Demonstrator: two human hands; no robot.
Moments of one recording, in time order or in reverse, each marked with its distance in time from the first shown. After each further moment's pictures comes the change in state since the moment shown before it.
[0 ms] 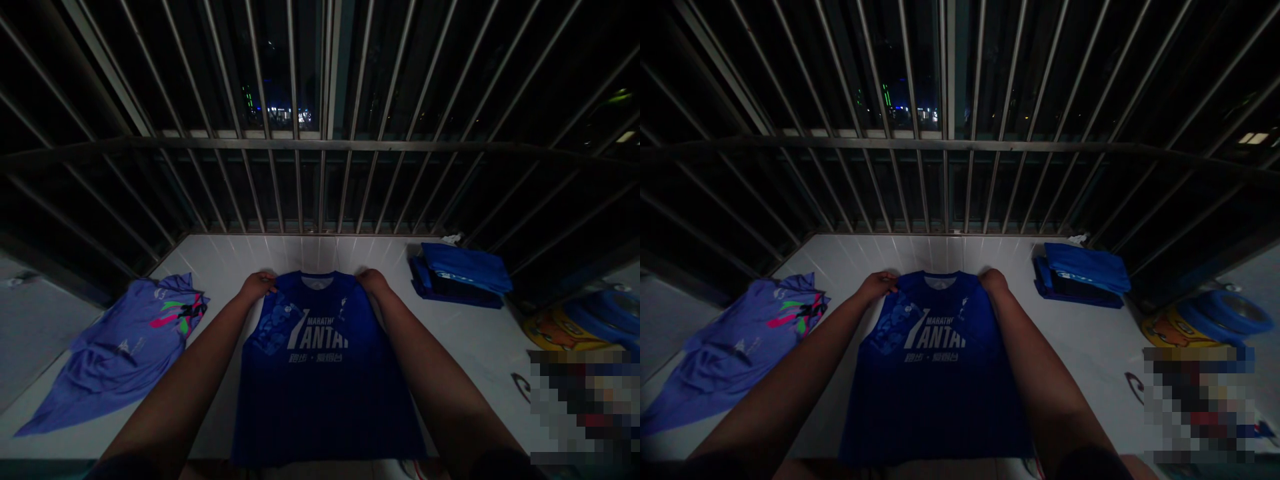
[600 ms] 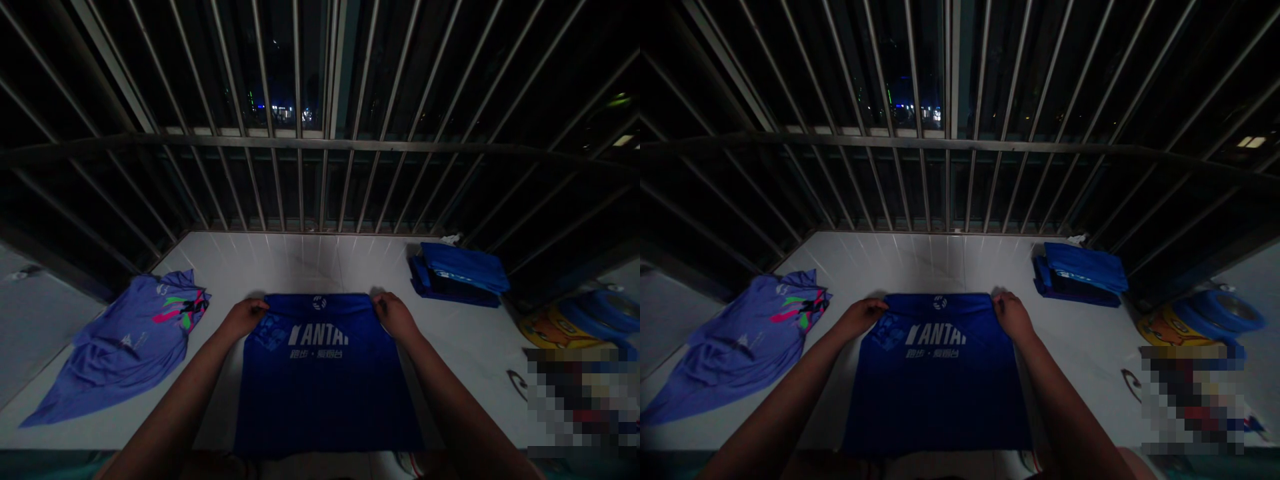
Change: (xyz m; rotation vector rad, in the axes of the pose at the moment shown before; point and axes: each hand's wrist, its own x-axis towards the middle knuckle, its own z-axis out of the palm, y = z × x) left_hand -0.082 -0.068 -0.009 0.213 0.031 0.245; right_hand -0.121 0.054 -0.002 0.066 0.084 -0.153
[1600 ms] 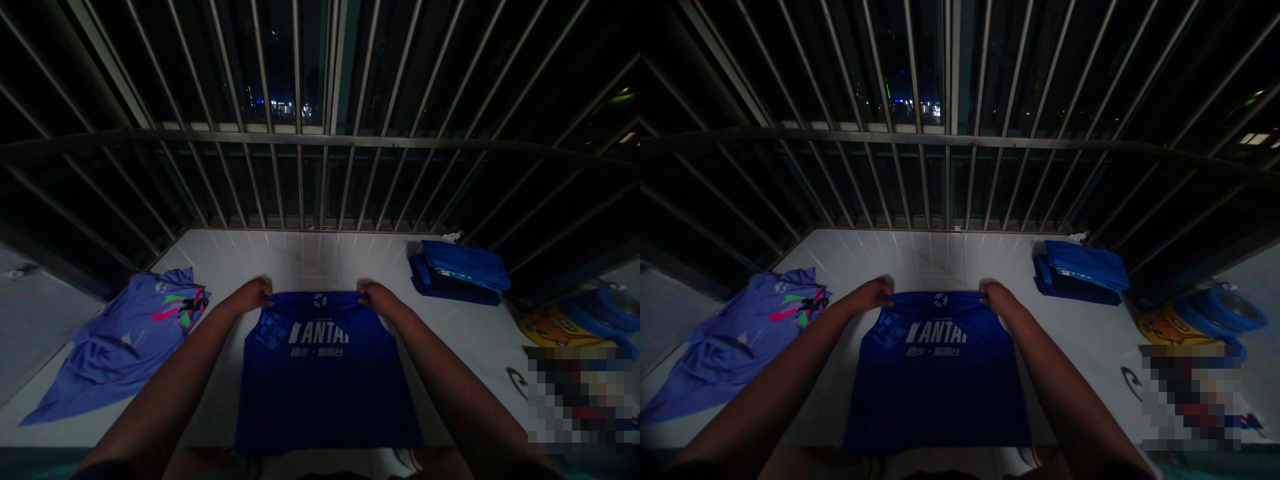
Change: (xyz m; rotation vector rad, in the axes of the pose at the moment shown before) left_hand 0.069 0.012 -0.021 0.198 -0.234 0.251; right_hand 0.060 -0.022 0.002 -0.126 -0.278 -0.210
